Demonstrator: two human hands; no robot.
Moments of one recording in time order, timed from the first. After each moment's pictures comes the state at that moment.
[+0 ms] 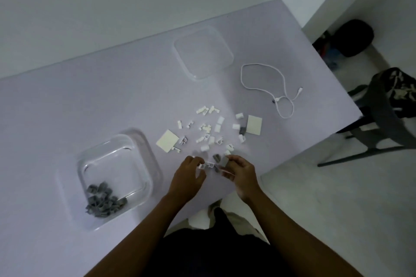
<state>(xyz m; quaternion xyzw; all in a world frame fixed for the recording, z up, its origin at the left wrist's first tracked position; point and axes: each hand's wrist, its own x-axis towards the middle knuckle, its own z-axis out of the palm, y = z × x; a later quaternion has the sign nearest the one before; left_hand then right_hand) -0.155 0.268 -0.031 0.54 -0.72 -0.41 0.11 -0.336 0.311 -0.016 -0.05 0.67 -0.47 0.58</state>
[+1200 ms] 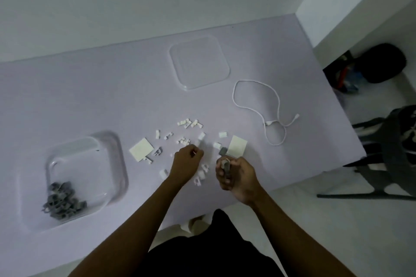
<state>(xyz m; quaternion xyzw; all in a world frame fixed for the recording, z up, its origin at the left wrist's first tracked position) -0.278 0.197 -0.021 0.68 -0.51 -0.49 0.16 -0.454 0.250 0.008 -0.11 0.44 -0.37 0.81</state>
